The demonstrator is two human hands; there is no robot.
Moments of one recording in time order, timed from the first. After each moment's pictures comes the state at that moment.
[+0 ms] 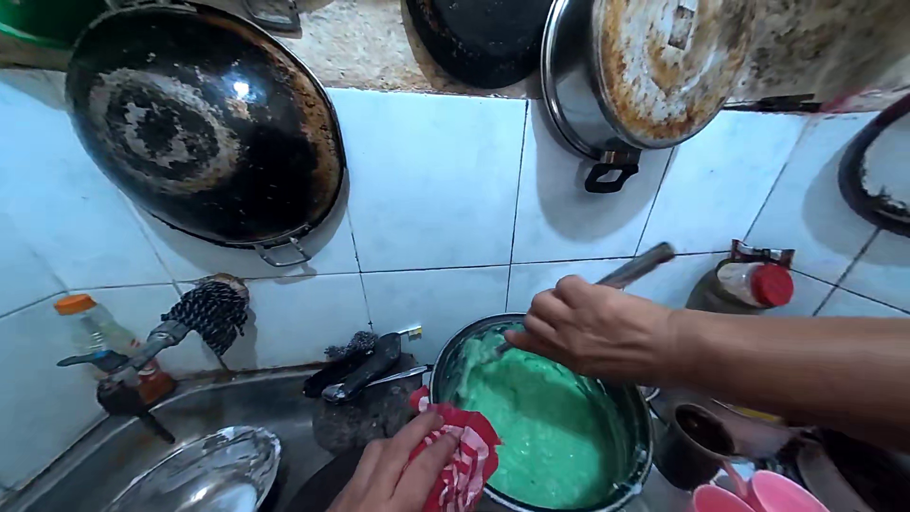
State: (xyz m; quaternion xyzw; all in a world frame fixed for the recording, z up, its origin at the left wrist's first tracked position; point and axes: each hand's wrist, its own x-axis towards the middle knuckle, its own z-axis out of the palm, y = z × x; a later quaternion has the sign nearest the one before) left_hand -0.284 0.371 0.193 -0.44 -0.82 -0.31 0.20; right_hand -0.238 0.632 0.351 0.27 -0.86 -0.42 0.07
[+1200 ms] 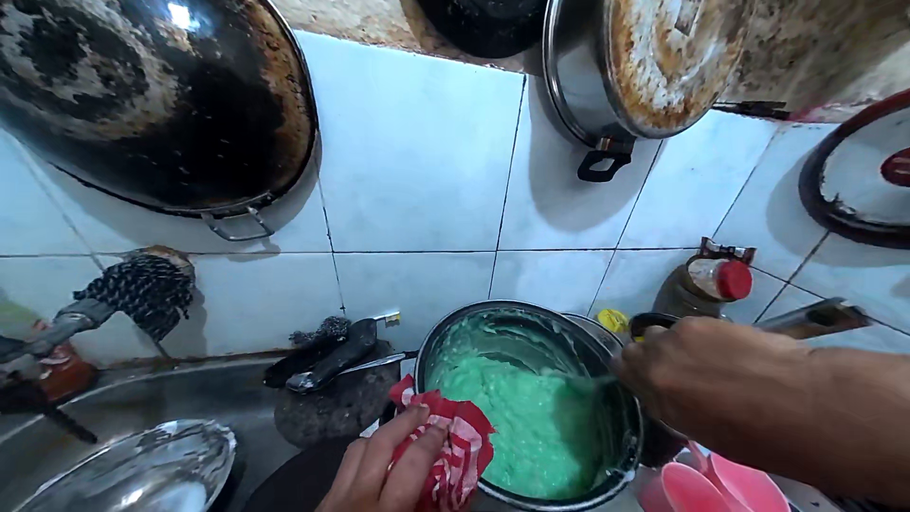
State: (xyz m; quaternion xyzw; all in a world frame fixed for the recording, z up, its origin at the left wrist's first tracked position) left_hand -0.278 0.379 0.184 -0.41 -0.82 -0.34 0.20; right_hand -0.187 0.636 0.354 0.09 -0.91 -0.36 -0.21
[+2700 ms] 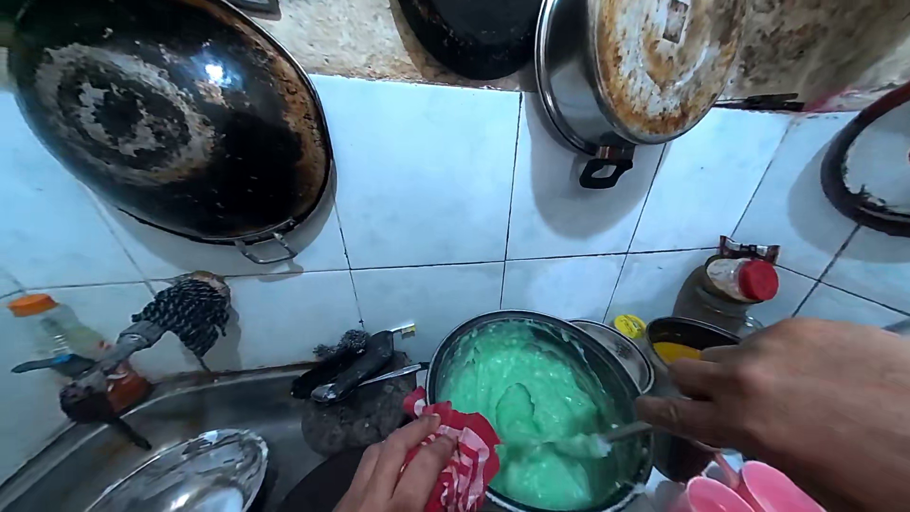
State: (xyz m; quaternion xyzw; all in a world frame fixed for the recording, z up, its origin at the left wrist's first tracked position) left_hand -0.282 0.378 0.191 -0.41 -0.83 -0.33 0.19; right_hand -0.151 0.657 0.367 0.18 -0.94 -0.28 -0.07
